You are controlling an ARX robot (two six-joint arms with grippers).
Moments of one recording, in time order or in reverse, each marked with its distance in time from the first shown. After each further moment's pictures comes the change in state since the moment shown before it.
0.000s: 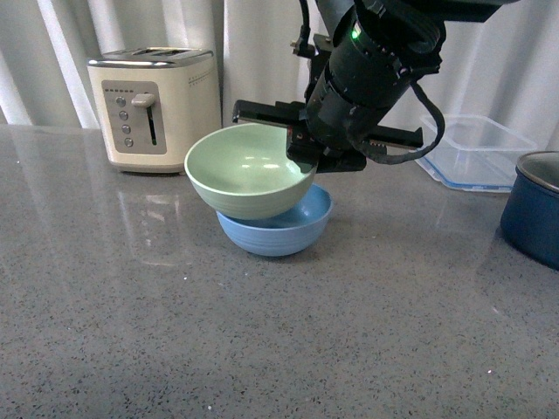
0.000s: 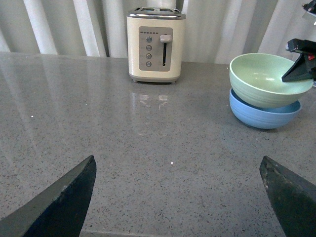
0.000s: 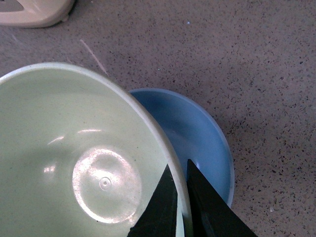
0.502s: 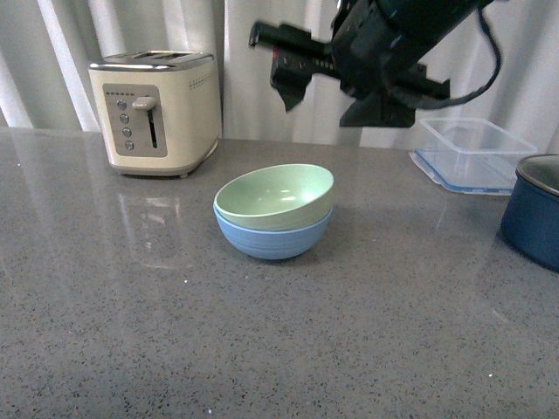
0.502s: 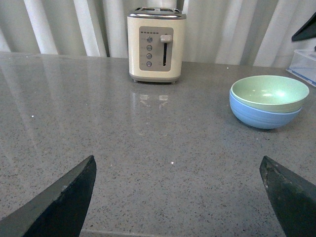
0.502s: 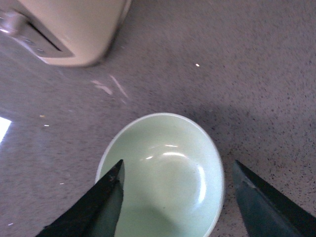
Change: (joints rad) left arm 0.000 0.000 0.000 0.000 0.000 0.000; right arm -0.034 -0.171 -0.082 0.073 -0.111 -0.003
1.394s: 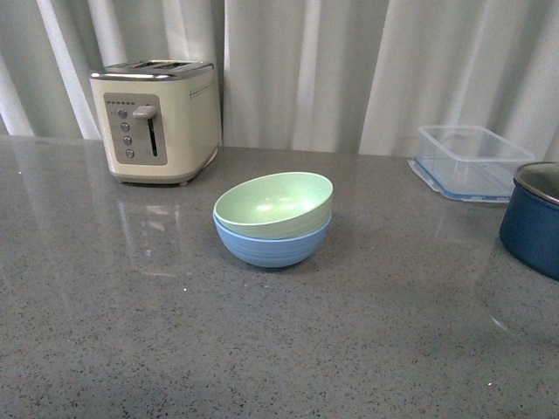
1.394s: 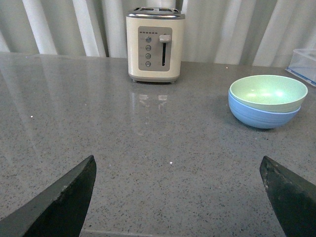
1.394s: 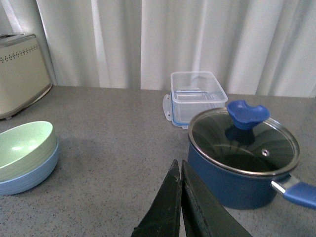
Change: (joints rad) left arm 0.000 0.000 0.000 0.000 0.000 0.000; right arm -0.280 -0.991 -1.292 0.882 0.135 -0.358
